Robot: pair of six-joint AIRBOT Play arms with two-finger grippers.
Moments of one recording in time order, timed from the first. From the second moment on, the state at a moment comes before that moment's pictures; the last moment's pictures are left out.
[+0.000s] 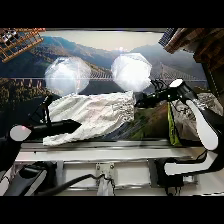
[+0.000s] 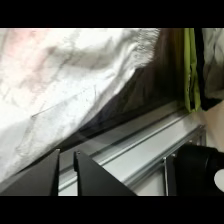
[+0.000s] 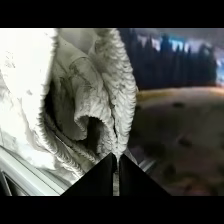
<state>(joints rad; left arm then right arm) -0.22 -0.65 0.46 0.76 -0.96 -1.42 -0.07 -1.52 1.06 -0.79 1.29 1.22</state>
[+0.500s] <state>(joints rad) -0.44 -1.19 0.76 0.75 -0.86 -1.39 -0.07 -1.27 1.02 -0.92 1.35 1.47</state>
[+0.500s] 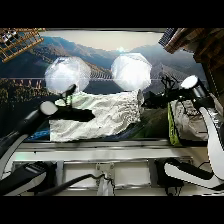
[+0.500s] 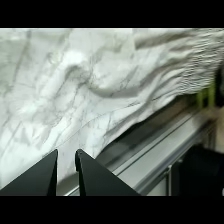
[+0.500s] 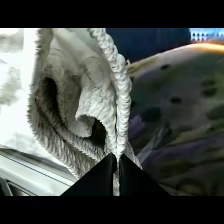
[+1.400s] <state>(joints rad) -0.65 -1.49 0.90 0.64 -0.79 -1.38 -0.23 -1.14 1.02 -0.96 1.44 1.52</state>
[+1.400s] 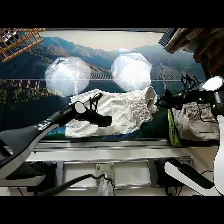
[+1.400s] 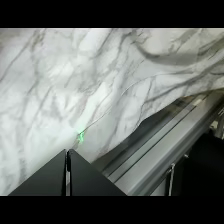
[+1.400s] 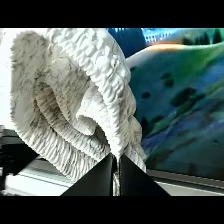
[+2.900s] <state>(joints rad) -0.42 -1.16 0.97 0.82 -0.87 -1.41 -0.20 -1.23 0.73 -0.82 1.21 1.37</state>
